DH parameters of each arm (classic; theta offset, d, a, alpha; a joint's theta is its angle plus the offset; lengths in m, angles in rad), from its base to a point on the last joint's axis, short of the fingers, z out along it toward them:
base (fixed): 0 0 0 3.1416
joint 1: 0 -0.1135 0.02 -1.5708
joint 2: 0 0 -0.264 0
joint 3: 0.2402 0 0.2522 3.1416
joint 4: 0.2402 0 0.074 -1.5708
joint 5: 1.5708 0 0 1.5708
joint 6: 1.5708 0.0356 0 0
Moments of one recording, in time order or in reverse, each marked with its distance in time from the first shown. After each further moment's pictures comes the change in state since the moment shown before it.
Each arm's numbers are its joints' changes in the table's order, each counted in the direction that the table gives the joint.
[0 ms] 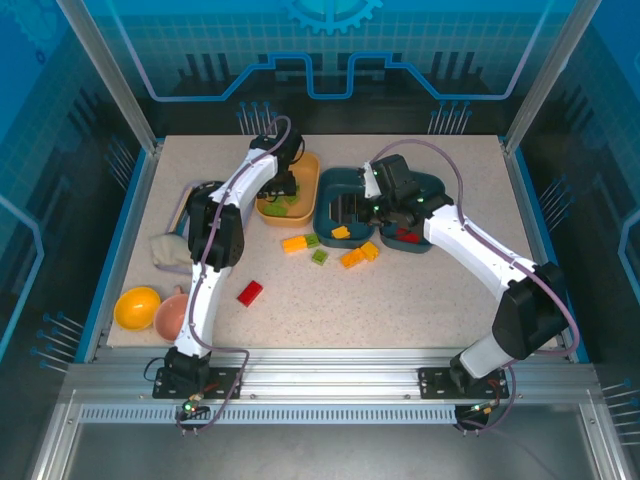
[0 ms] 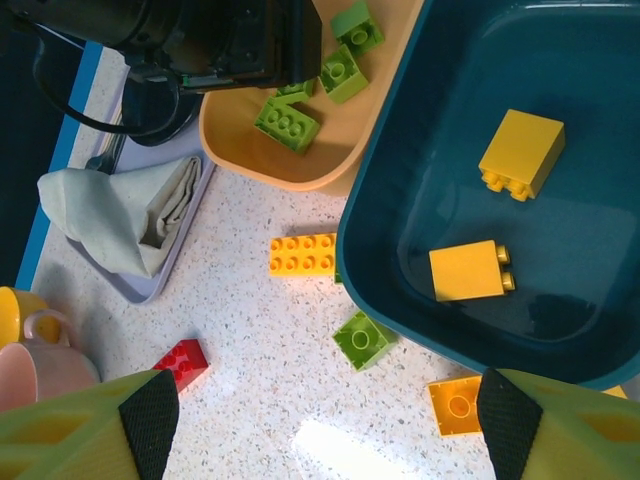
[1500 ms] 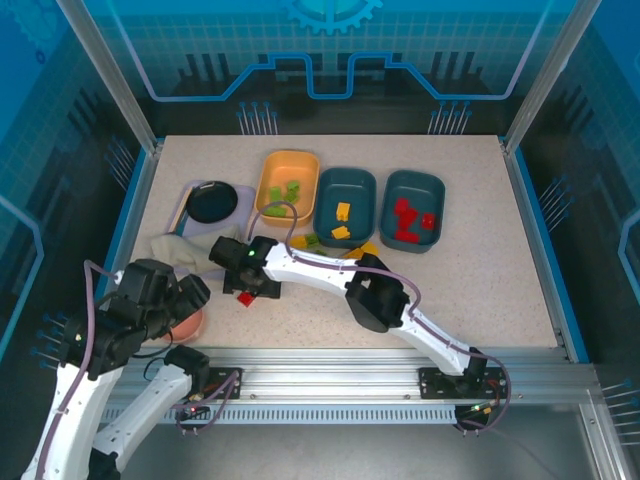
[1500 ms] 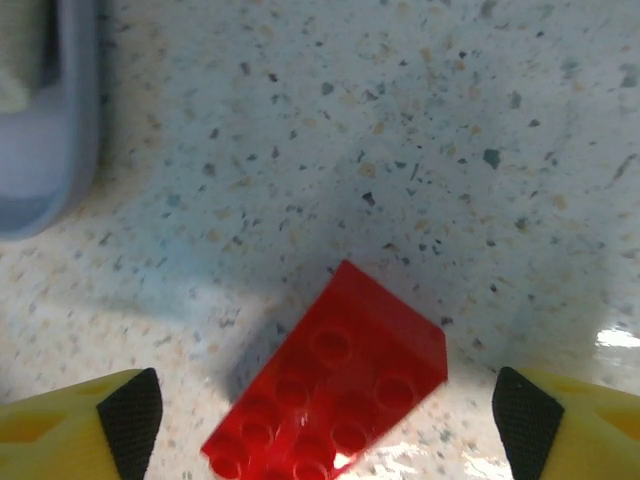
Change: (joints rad) left arm 0.019 1.885 -1.199 0.337 0.090 -0.442; right arm -0.616 -0.982 0.967 0.463 0.320 0.719
